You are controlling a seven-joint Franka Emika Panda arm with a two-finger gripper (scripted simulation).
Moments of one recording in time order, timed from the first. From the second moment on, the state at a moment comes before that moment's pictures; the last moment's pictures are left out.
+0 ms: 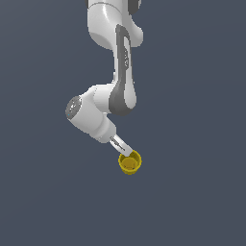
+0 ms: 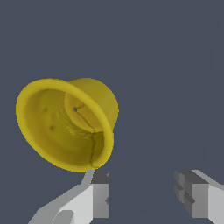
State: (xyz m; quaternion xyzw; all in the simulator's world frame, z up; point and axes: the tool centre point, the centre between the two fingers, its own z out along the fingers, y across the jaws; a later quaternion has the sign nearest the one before) arm 0.022 -0.011 0.104 -0.88 0.41 0.14 0.20
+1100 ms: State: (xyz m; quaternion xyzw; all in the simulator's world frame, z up) arm 0.043 0.002 0.092 -0.76 0.54 0.21 0.30
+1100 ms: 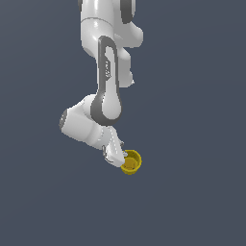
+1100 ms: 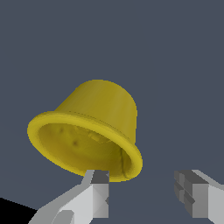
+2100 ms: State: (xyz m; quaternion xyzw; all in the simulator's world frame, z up) arm 0.044 0.022 0.075 -0.76 0.54 0.21 0.30
